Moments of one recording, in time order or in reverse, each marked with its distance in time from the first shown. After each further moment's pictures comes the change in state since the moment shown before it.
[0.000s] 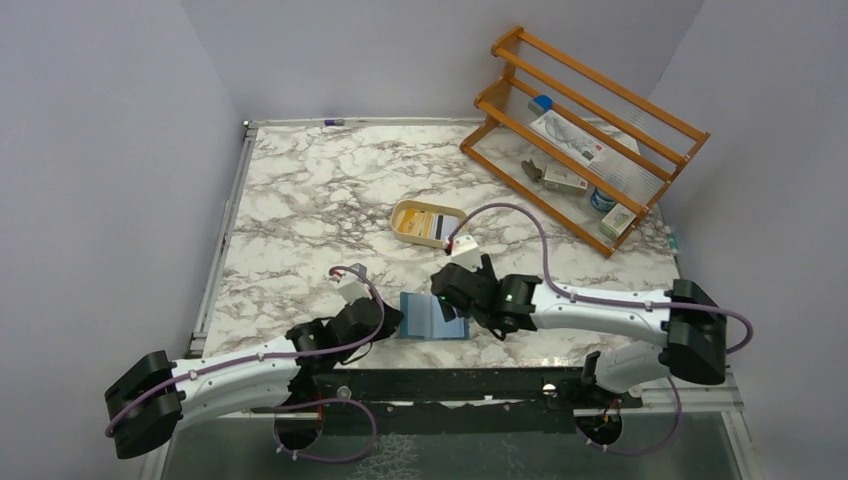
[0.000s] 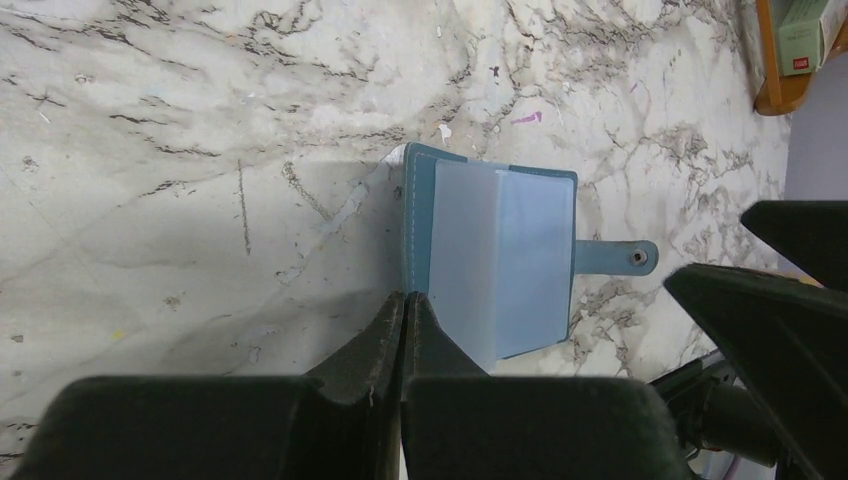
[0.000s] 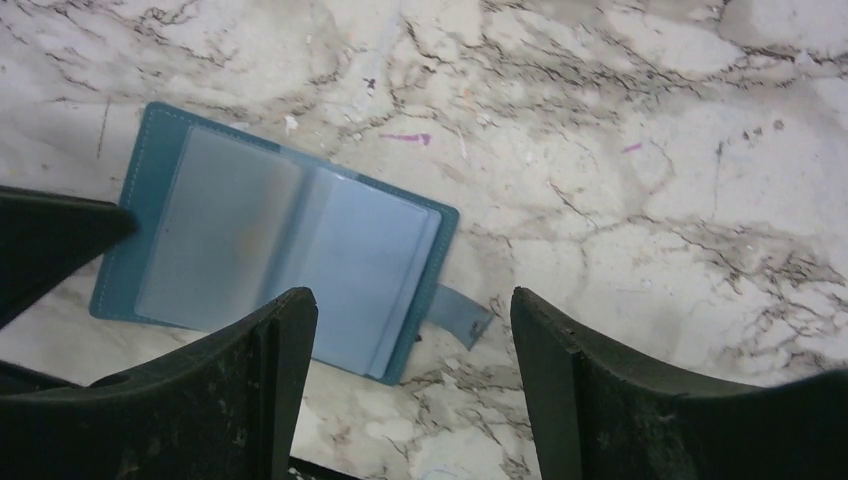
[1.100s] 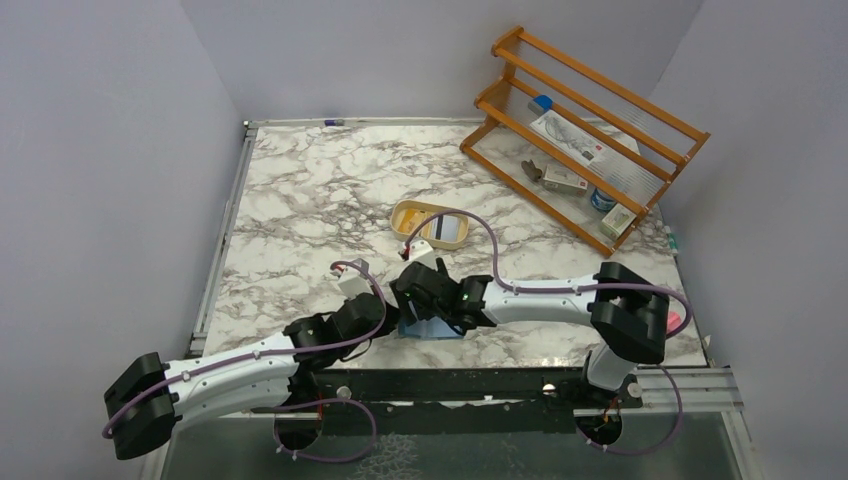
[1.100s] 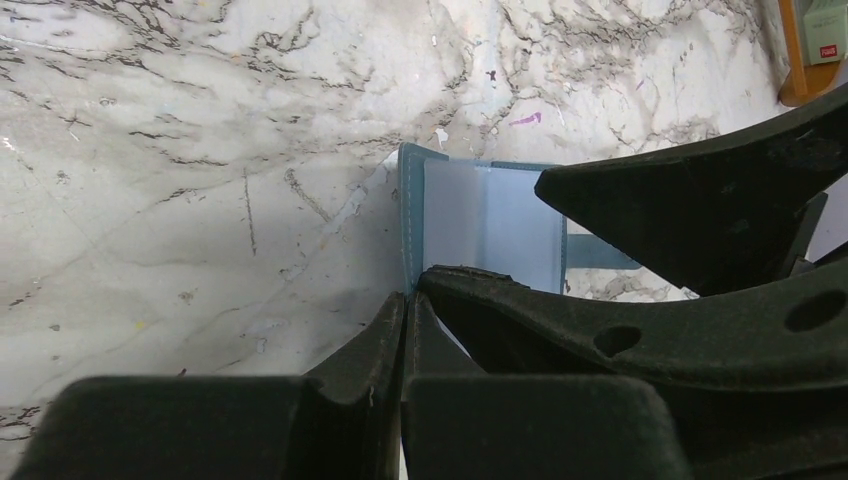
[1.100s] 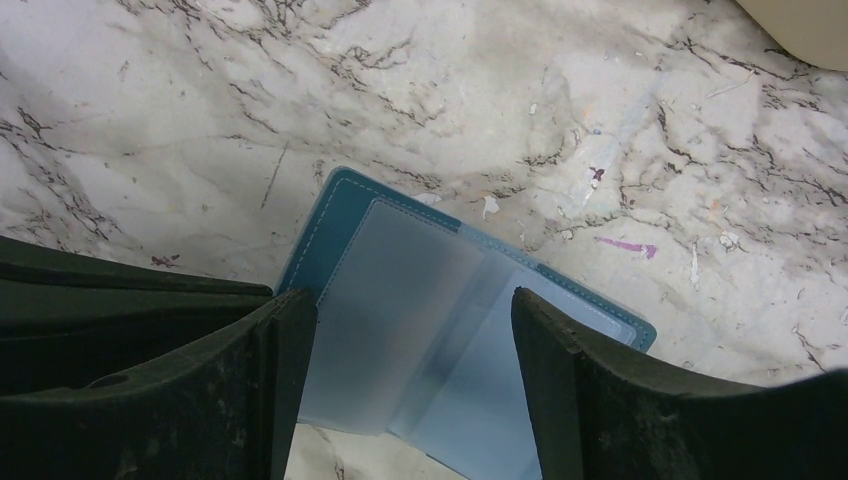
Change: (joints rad) left arm 0.000 -0.010 0.088 -0.132 -0.008 0.041; right arm 0.007 0.349 0.125 0.322 -0.175 -0.097
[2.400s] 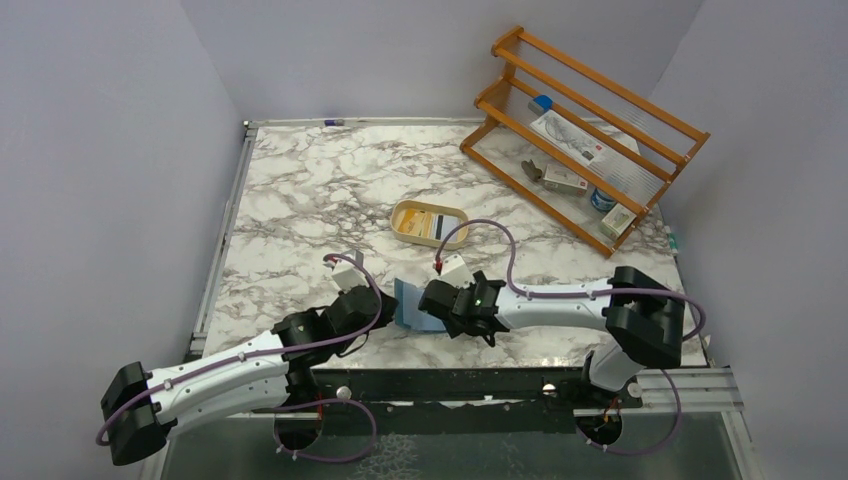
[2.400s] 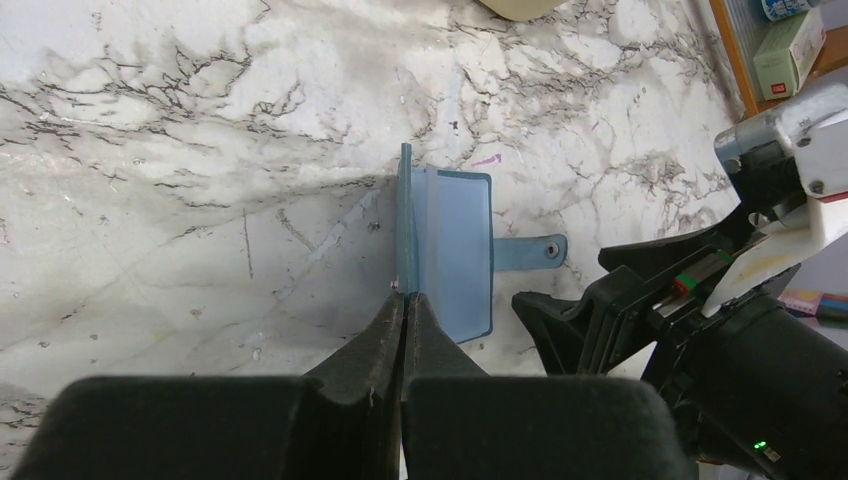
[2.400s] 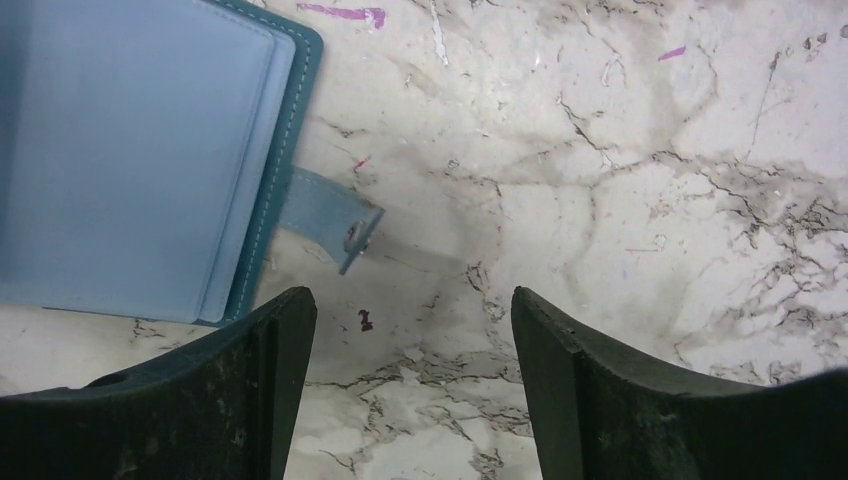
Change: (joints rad) left arm 0.000 -0.071 0.103 -0.138 -0.061 0.042; right arm 0.000 -0.066 -0.092 -0.386 0.158 0.106
